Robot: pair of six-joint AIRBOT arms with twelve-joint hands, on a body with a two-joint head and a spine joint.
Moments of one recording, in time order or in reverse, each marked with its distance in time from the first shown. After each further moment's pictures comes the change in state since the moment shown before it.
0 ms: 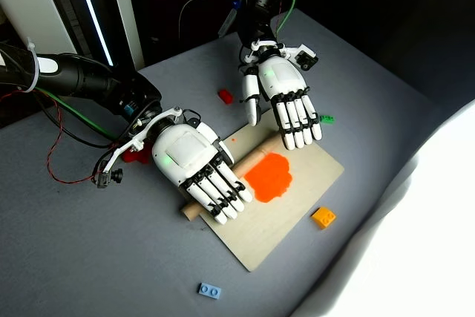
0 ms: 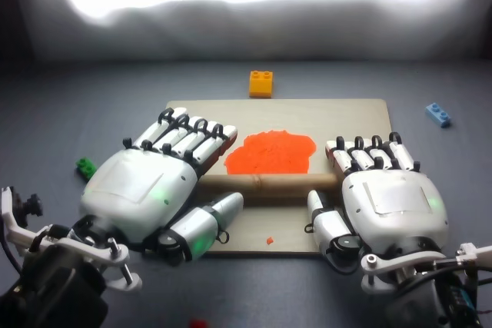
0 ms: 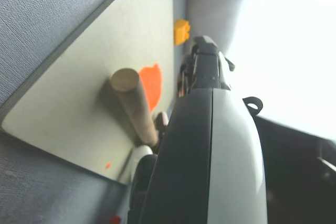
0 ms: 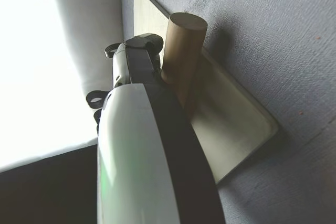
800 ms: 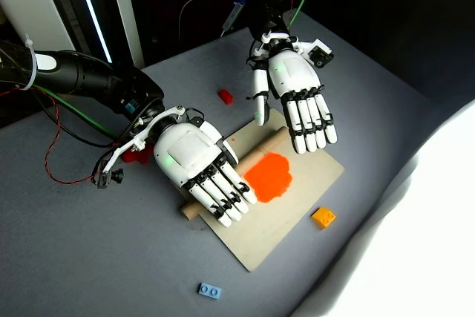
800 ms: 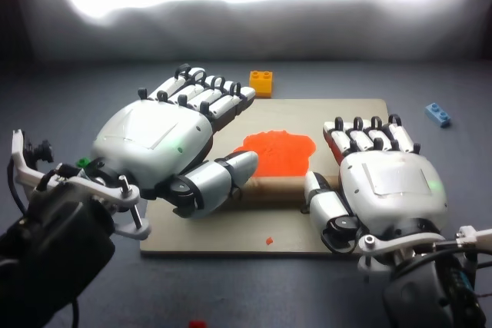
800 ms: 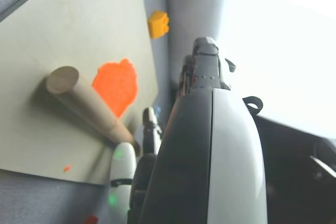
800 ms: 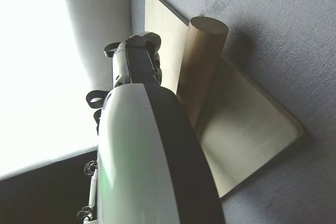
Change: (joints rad) left arm -0.174 0.074 -0.012 -0.012 0.218 0.034; right arm 0.049 0.029 -0.027 0.004 0.003 0.000
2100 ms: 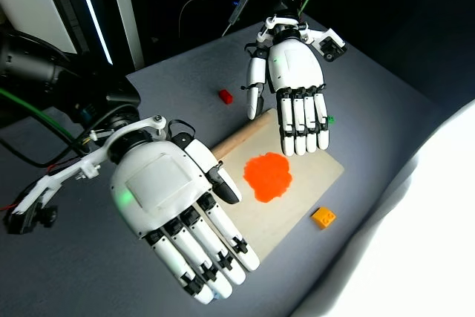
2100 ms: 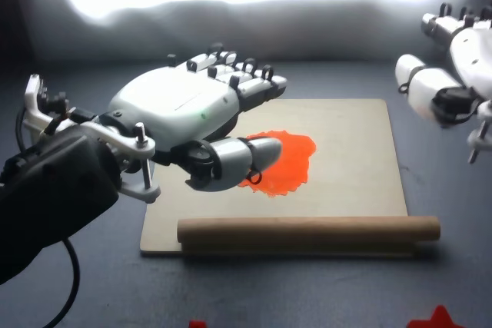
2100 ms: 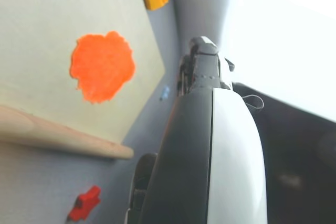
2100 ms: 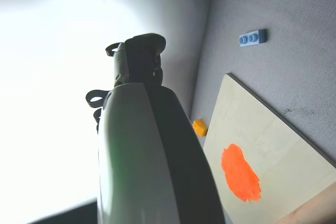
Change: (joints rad) left arm -0.220 0.094 -0.074 -0.075 0.347 0.126; right arm 0.189 0.417 -0.148 0.114 -0.203 -0.008
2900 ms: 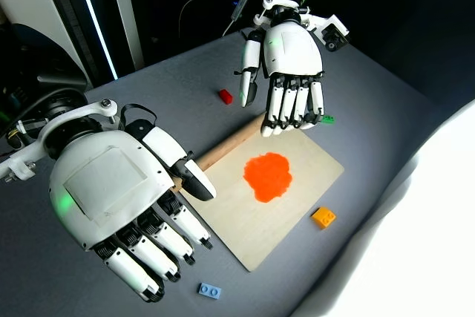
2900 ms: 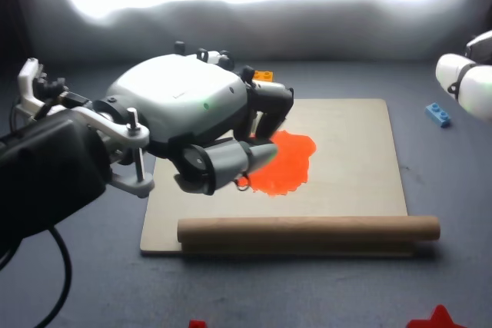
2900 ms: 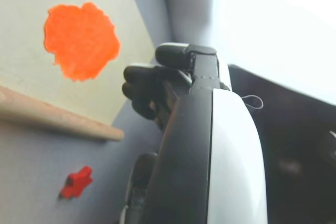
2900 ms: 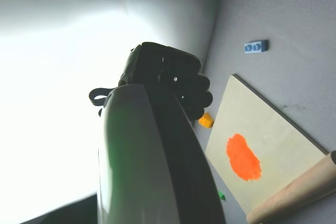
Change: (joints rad) left arm -0.066 0.074 -0.073 0.000 0.077 0.002; right arm -0.023 0.198 -0.106 -0.016 -0.155 0.082
